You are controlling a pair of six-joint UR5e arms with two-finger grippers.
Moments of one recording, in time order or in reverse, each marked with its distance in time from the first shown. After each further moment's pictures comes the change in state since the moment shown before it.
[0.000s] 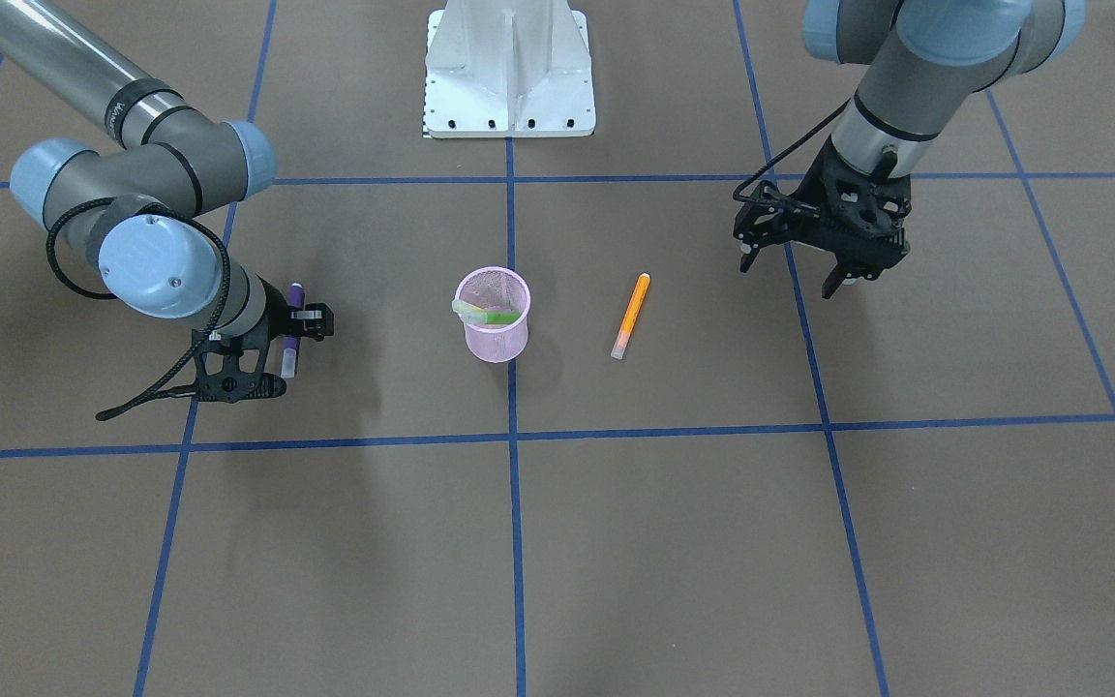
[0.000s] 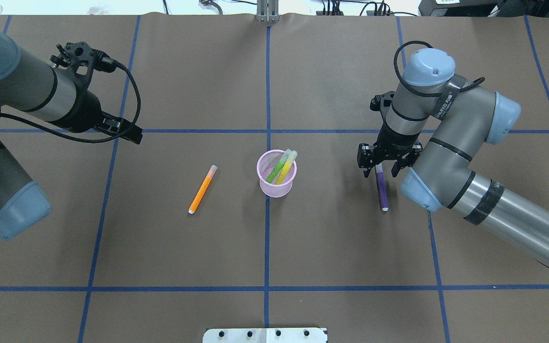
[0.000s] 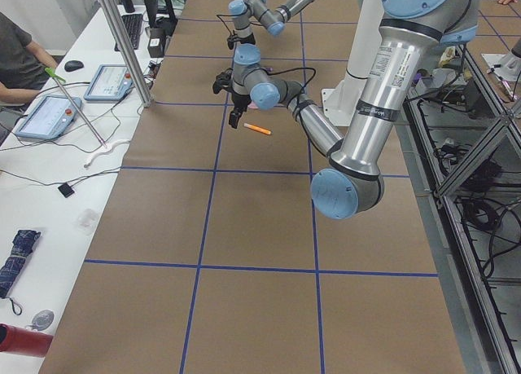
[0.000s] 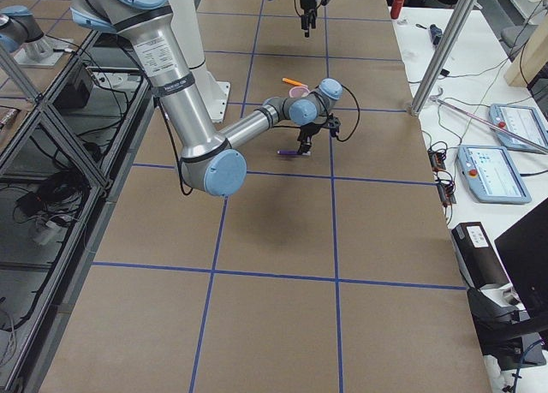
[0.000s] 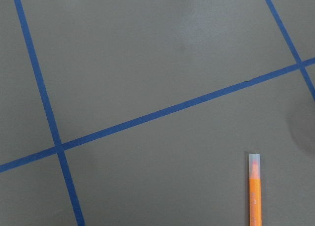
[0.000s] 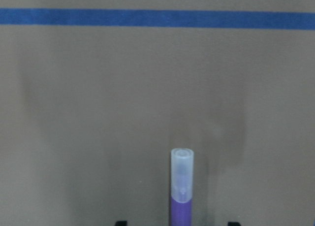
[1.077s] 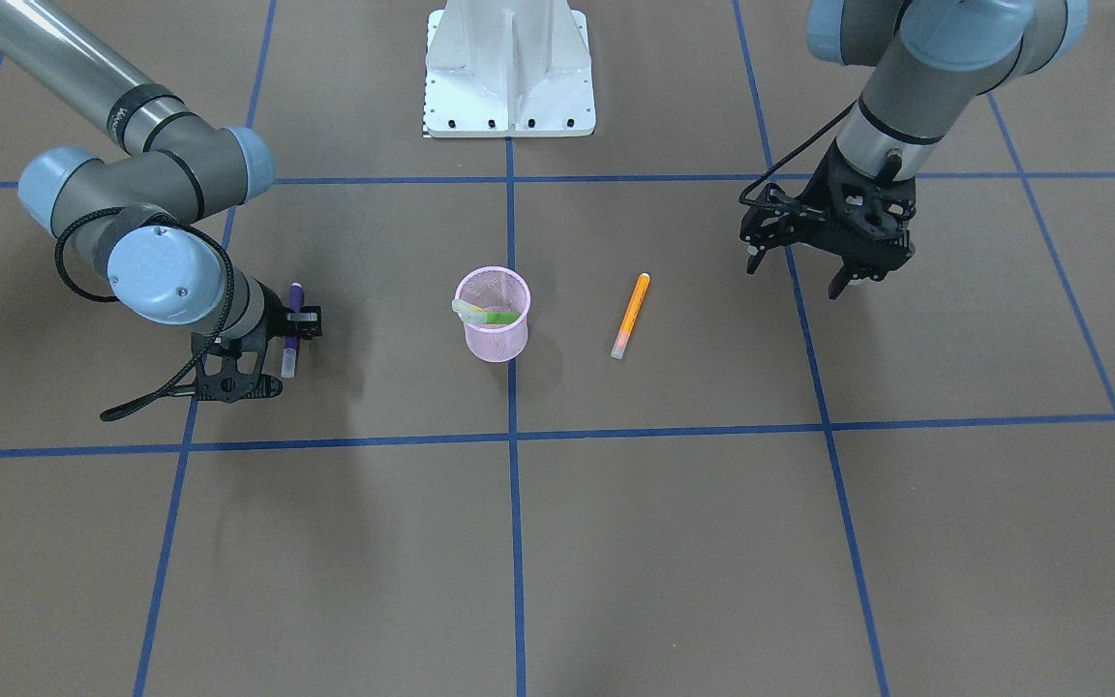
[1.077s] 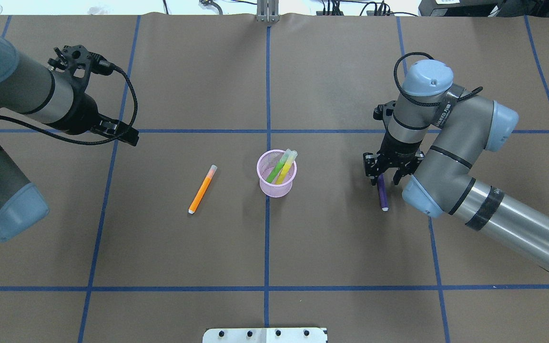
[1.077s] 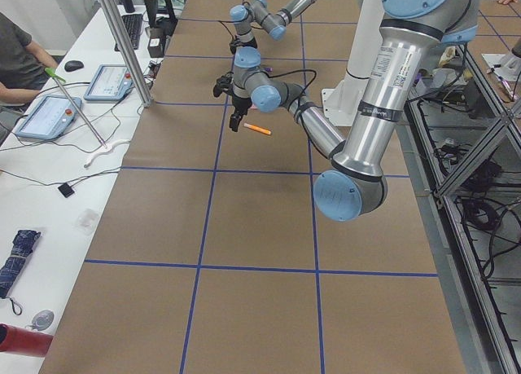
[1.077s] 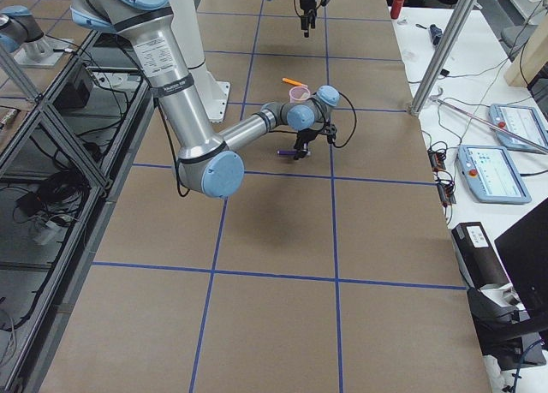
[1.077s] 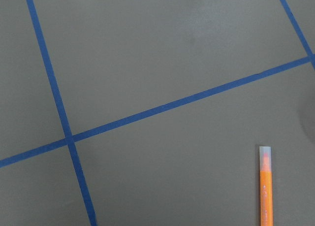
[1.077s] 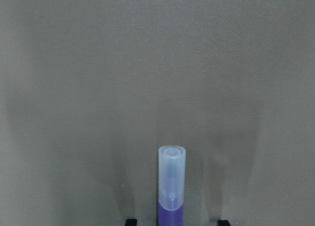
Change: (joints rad) left arm 0.000 0.010 0.001 0.000 0.004 0.007; right arm -0.014 -0.022 -0.015 0.001 -0.007 -0.001
